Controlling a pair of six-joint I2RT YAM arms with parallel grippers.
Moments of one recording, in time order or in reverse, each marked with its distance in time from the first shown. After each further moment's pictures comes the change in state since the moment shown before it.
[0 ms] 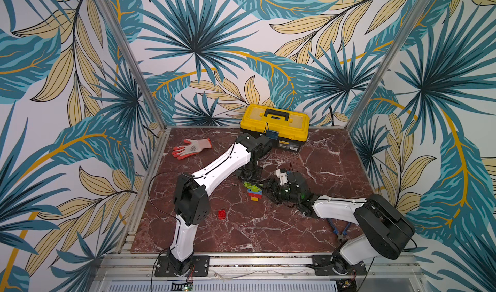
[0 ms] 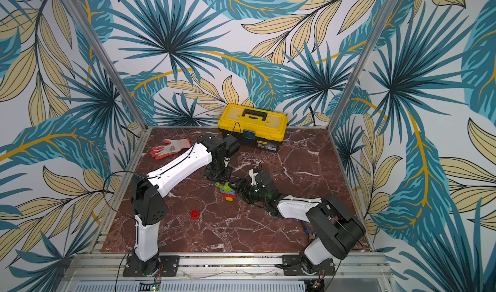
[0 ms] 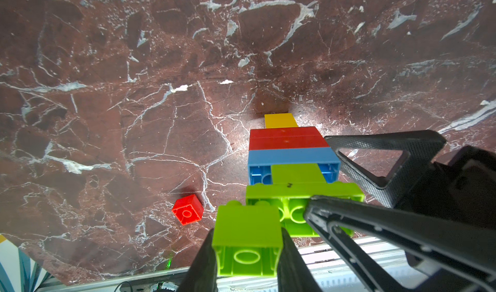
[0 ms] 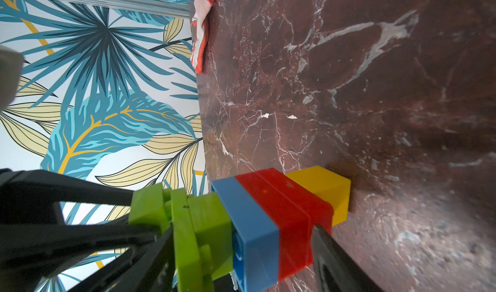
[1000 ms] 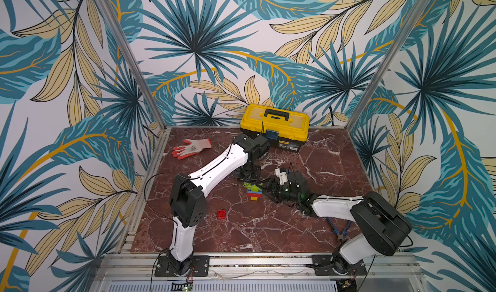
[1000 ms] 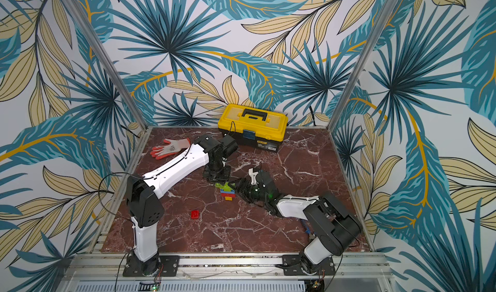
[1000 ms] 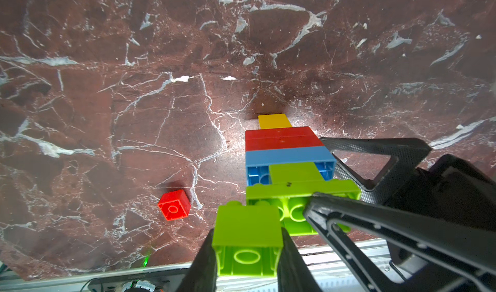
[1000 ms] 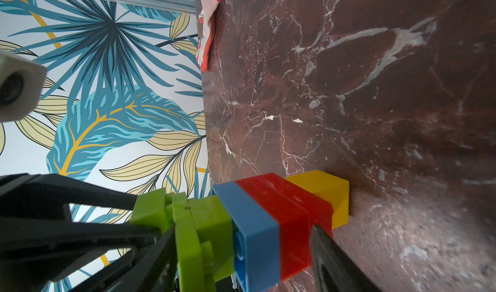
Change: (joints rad) left arm 0.017 -0.052 -0.073 0.057 0.030 -0.110; right arm -0.016 0.032 -0.003 0.054 -0.038 -0.017
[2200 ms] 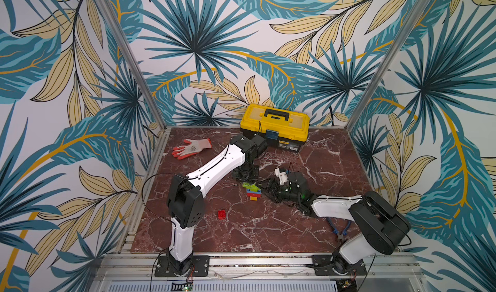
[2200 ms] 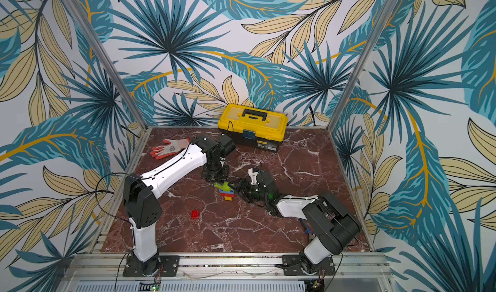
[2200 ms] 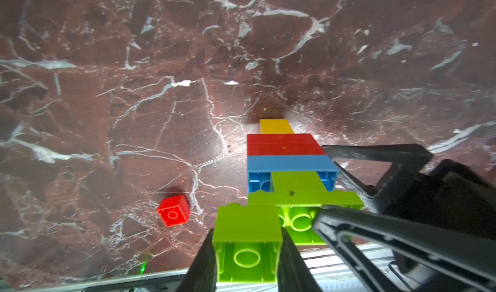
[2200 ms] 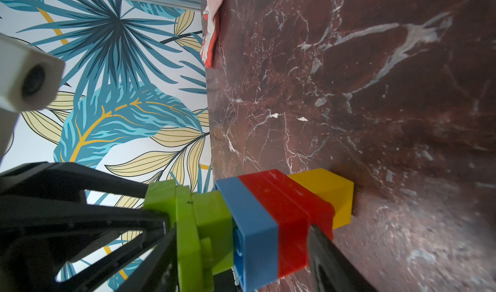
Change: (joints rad) left arm 0.014 0.002 -0.057 0.032 -0.002 0.020; right arm -0.005 0.018 -0.007 0.040 -0.023 0.007
